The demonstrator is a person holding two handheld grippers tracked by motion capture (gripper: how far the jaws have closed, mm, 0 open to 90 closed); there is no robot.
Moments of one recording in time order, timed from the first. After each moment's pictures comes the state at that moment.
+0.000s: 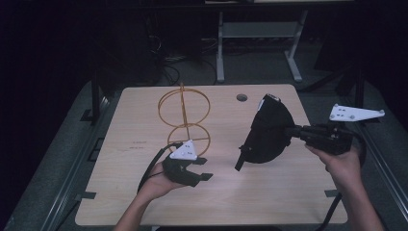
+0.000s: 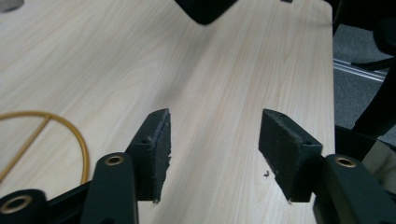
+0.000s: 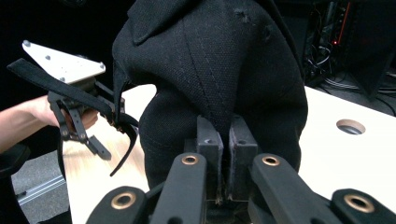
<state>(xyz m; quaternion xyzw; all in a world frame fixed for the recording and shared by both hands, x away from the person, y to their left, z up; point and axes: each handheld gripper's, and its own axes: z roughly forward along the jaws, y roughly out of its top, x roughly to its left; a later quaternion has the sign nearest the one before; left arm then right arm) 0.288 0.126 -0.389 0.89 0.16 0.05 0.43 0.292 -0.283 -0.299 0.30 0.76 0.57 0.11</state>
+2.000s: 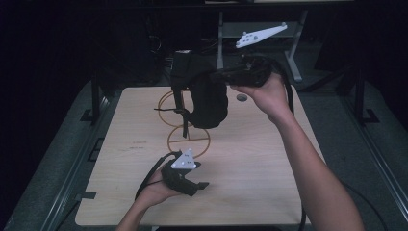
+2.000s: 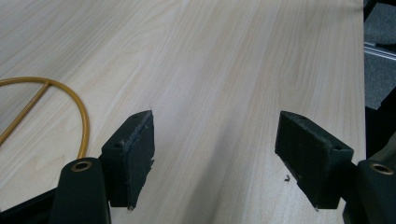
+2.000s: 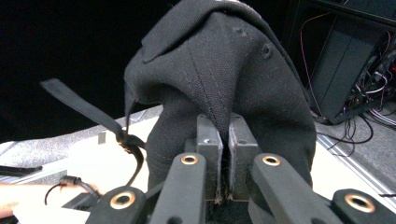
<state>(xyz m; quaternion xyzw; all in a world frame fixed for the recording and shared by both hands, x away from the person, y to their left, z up) 0.281 0.132 -0.414 0.90 0.16 0.07 0.40 0.393 -0.106 -0.179 0.21 0.82 0.53 0.08</state>
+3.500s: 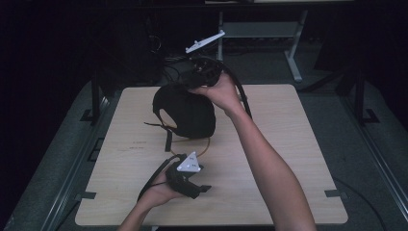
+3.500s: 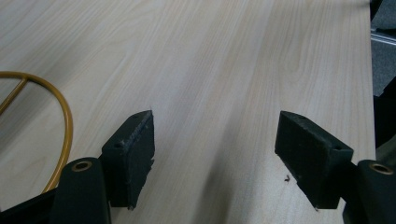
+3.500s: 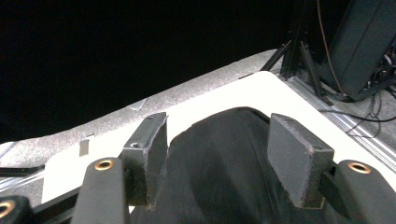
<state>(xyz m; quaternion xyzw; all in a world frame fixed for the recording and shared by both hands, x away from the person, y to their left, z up) 0.280 0.123 -0.425 0.91 0.16 0.06 0.38 0.451 -0.011 -0.224 0.23 0.84 0.49 0.05</state>
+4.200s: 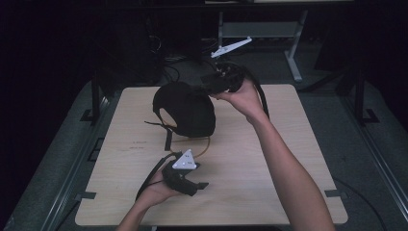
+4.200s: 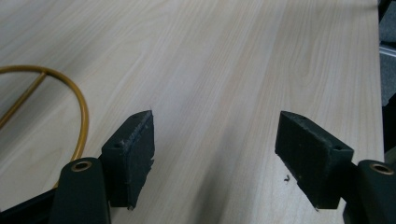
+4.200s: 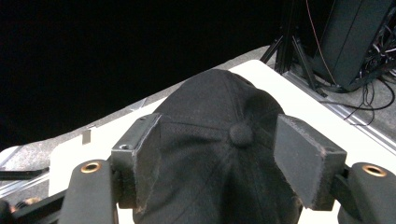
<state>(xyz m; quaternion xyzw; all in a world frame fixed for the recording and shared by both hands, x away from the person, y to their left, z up) 0.285 0.132 -0.425 0.90 0.17 0.07 0.38 0.439 -0.066 -0.233 0.26 0.83 0.50 0.04</state>
